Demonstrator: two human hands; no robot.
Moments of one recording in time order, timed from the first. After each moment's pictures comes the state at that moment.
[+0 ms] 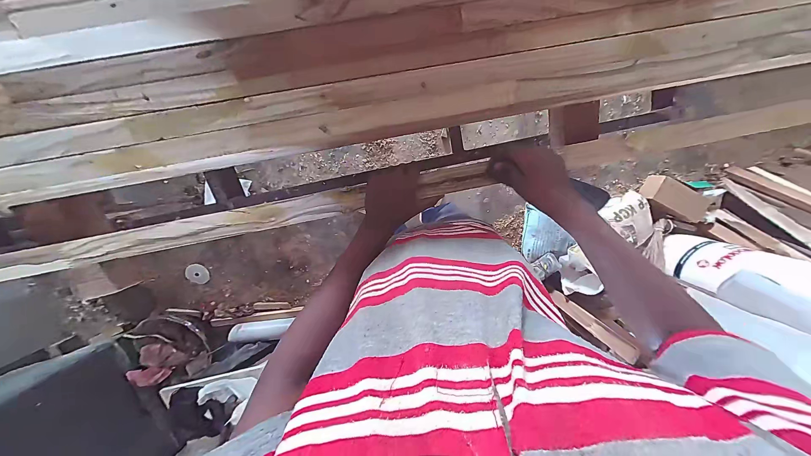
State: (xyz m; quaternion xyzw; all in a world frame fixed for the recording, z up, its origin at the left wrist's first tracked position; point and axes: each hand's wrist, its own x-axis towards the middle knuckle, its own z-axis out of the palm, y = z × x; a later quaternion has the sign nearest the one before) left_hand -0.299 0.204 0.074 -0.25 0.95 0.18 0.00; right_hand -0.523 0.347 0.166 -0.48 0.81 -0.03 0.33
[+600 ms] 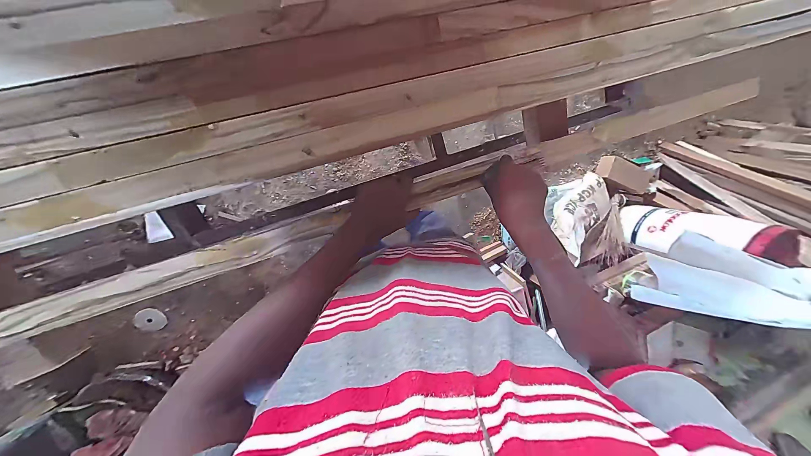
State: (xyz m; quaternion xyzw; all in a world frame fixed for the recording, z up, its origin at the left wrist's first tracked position) left_hand -0.307 0.174 0.093 -0.16 0.93 0.26 0.19; right_hand -0.462 0.316 0.180 -0.18 0.93 0.17 0.25
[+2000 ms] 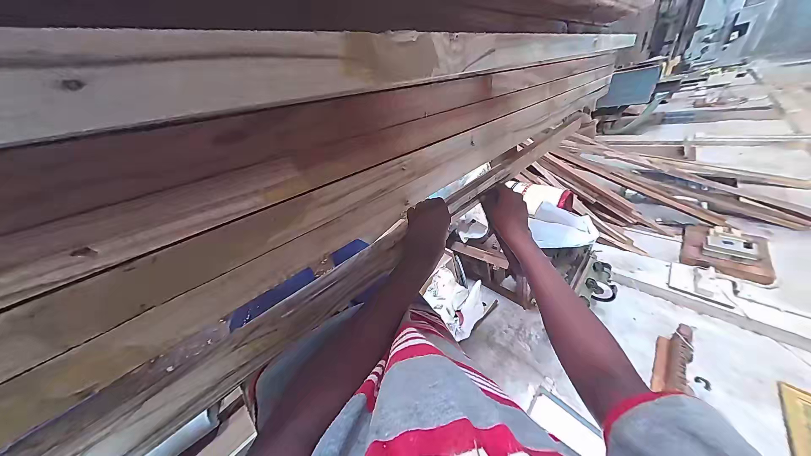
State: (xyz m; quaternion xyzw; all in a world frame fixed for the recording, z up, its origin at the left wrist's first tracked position) left_hand -0.312 0.163 0.093 -0.07 0.84 0.48 0.25; right_hand -0.422 0.262 0.177 0.02 0.94 0.26 0.20
